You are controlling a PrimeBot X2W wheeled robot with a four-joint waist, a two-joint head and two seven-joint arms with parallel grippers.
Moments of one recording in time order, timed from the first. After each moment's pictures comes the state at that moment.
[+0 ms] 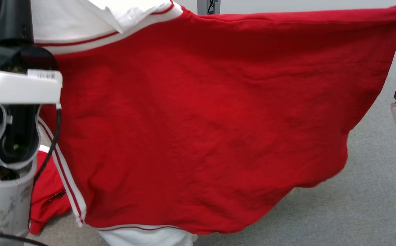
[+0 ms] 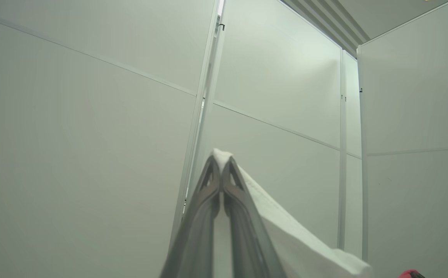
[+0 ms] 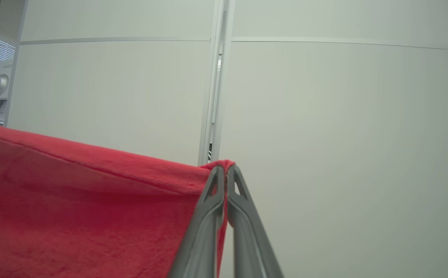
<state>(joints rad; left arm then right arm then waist) -0.62 0.31 -0.14 -0.29 -0.78 0.12 0.06 -0.53 -0.39 0.08 0.07 0.44 0.13 -0.12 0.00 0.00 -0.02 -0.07</state>
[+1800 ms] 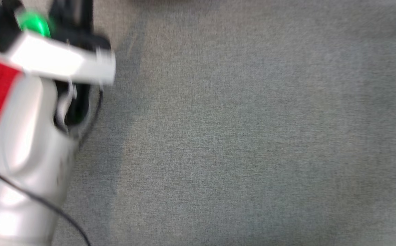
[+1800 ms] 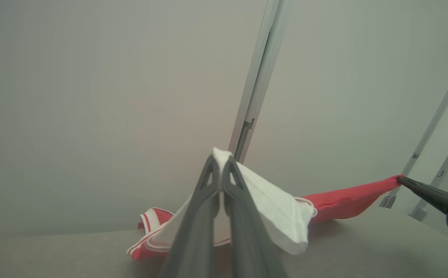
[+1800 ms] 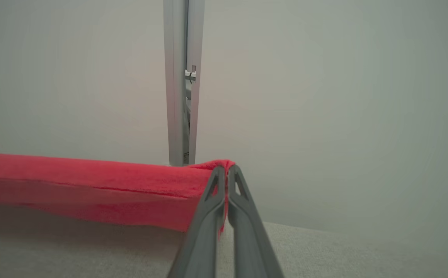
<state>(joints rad) -0.84 0.22 -0.31 0.27 -0.62 -0.13 -0.26 -1.15 -0.39 0.23 0.80 0.29 0.13 -0.26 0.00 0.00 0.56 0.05</state>
